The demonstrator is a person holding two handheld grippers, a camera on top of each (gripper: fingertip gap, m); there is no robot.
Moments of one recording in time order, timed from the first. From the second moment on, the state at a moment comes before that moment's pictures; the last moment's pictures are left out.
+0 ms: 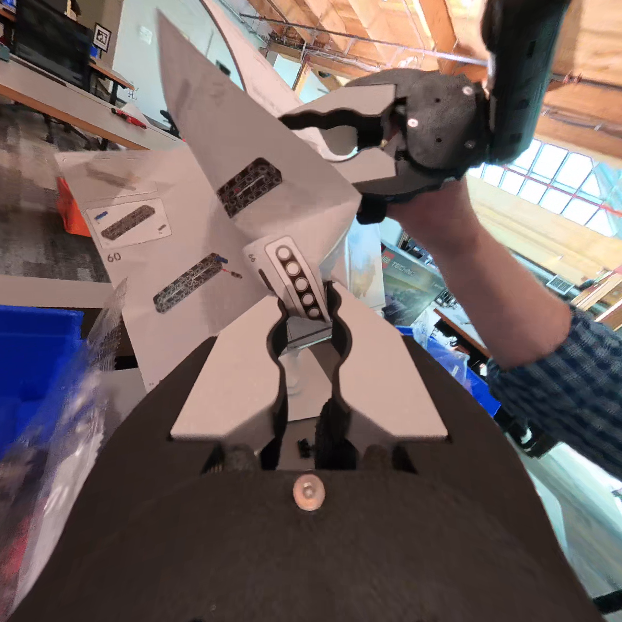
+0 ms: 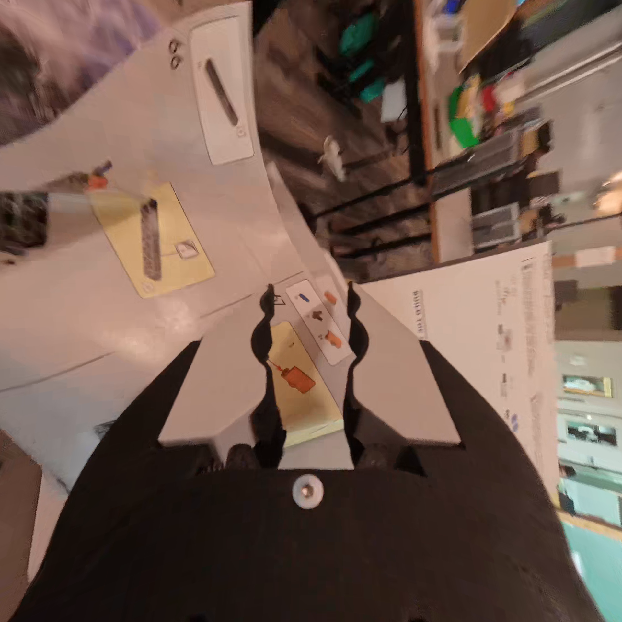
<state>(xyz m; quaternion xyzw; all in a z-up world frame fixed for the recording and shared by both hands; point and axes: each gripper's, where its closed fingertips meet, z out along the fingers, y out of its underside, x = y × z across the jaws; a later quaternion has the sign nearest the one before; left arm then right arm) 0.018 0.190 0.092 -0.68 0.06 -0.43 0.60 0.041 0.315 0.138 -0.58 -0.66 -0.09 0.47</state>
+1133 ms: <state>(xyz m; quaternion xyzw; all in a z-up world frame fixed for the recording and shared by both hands) 0.009 0.250 0.026 -0.69 -0.02 -0.45 0.57 0.073 0.189 0.029 -0.51 -0.72 0.08 0.46</state>
